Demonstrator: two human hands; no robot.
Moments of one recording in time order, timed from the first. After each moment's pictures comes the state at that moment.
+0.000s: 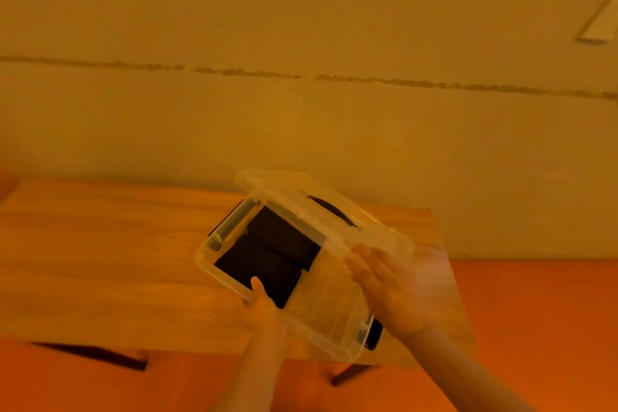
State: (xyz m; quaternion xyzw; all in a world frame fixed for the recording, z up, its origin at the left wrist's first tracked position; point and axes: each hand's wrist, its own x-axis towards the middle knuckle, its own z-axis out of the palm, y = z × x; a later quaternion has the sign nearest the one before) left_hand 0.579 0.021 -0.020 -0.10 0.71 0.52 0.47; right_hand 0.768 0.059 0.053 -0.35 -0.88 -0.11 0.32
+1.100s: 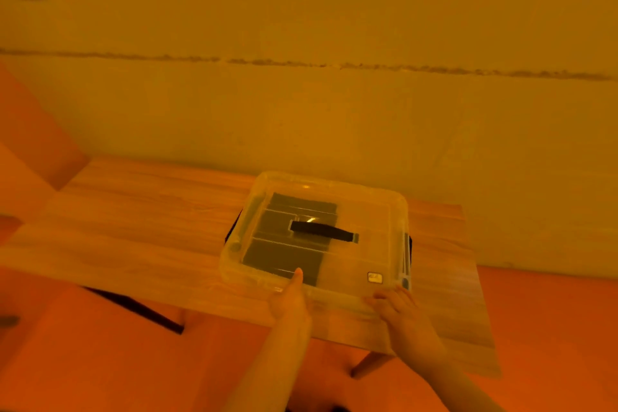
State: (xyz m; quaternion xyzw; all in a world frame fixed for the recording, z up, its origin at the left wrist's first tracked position) left_hand 0.623 0.013 -0.035 -0.13 0.70 0.51 0.48; right_hand 0.836 0.029 -0.038 -0.37 -0.91 0.10 0.14
